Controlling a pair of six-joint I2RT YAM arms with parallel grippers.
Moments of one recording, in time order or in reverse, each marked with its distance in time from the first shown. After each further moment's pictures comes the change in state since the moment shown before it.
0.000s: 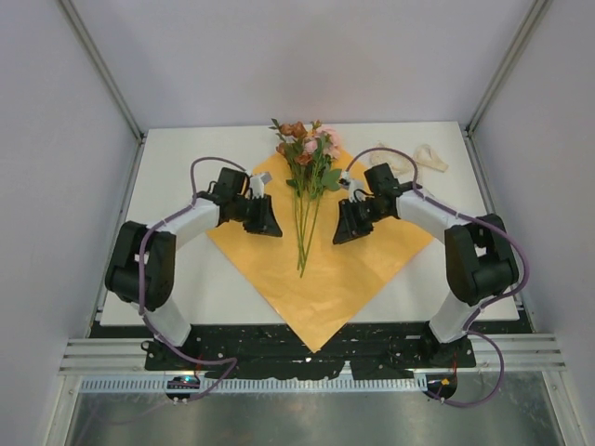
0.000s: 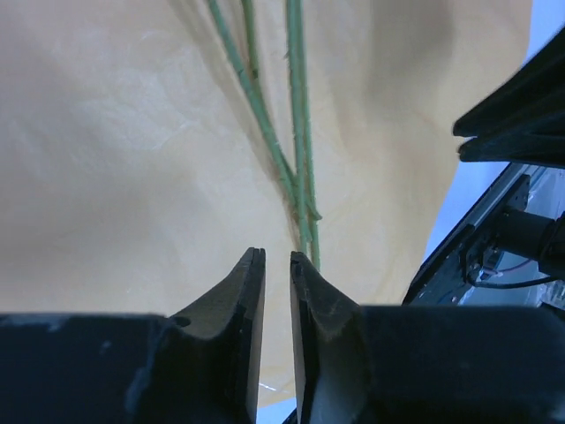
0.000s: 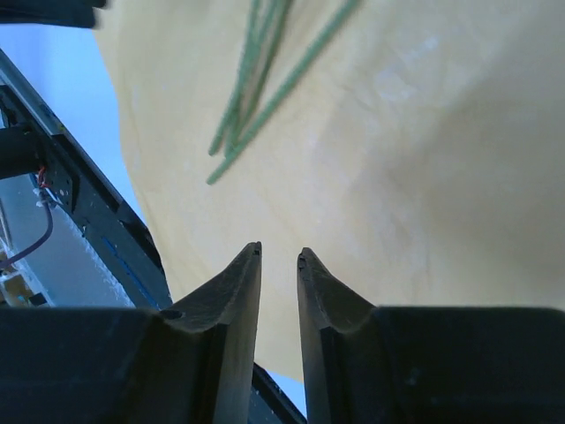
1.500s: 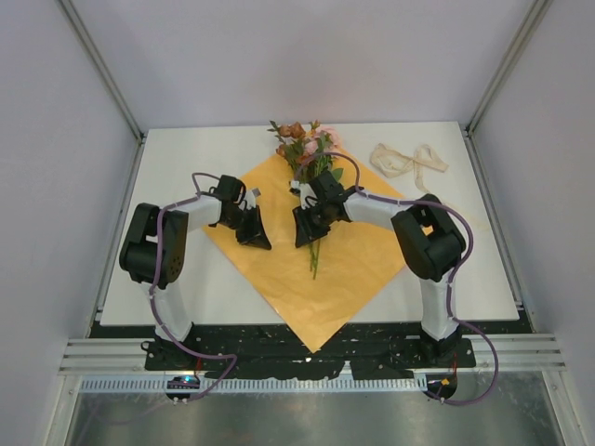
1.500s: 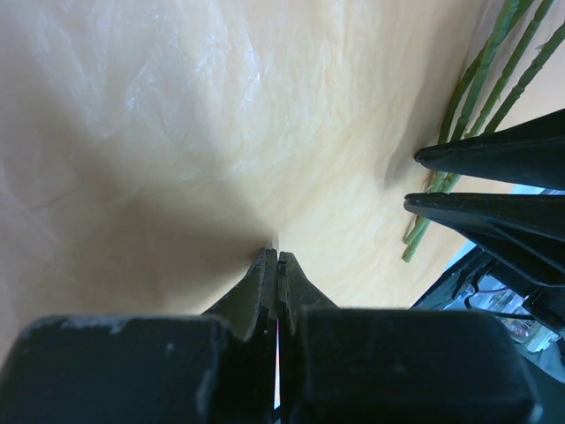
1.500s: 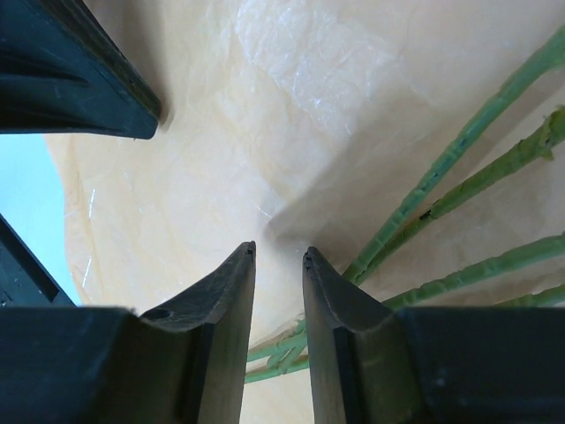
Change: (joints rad) left arm 0.074 0.200 0.004 -0.093 -0.035 -0.108; right arm 0.290 0.320 0.241 0.191 0.207 0.071
